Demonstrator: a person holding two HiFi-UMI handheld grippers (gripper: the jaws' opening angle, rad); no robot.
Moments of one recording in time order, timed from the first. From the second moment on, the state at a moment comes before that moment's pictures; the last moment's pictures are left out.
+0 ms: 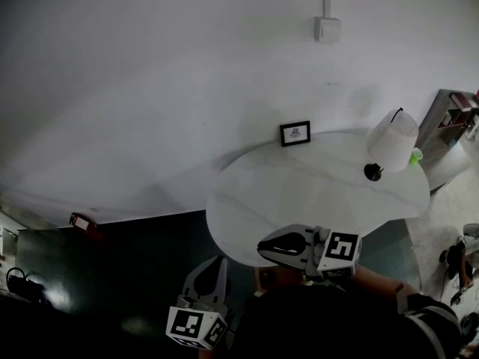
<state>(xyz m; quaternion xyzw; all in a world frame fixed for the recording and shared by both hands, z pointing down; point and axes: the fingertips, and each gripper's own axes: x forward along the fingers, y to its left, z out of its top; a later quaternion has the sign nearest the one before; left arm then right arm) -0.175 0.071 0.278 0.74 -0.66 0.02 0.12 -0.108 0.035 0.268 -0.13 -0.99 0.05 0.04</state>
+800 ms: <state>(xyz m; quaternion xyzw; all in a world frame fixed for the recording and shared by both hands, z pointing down) -0.152 0.076 0.226 0.76 -0.64 0.00 0.06 -0.107 0.061 0.200 -0.14 -0.99 -0.04 -0.02</state>
